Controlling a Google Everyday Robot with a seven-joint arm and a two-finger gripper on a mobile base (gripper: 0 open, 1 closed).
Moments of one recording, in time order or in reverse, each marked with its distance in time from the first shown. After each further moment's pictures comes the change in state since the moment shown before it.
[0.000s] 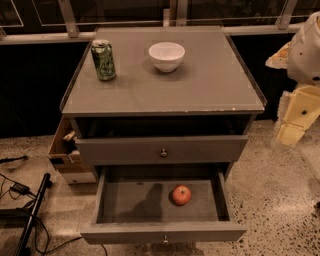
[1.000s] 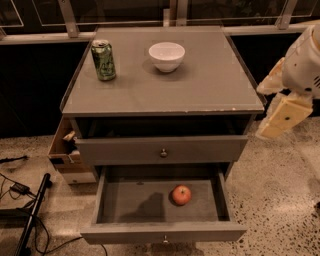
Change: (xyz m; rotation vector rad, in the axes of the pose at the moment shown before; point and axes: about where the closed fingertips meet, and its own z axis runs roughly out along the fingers) arm 0.000 0.000 0.017 0.017 -0.035 0.023
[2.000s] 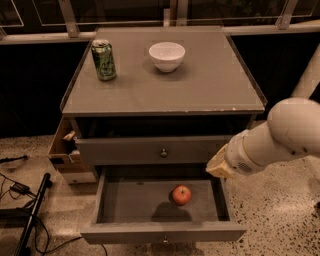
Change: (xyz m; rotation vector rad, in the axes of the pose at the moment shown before) arm 0.002 0.051 0.223 -0.101 -0.223 0.202
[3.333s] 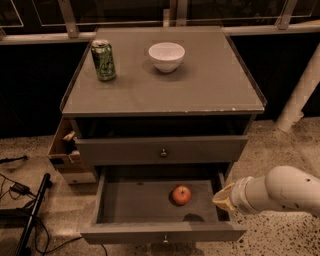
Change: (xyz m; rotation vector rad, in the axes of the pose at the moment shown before) arm 0.113 0.010 0.114 0.049 -0.031 0.155
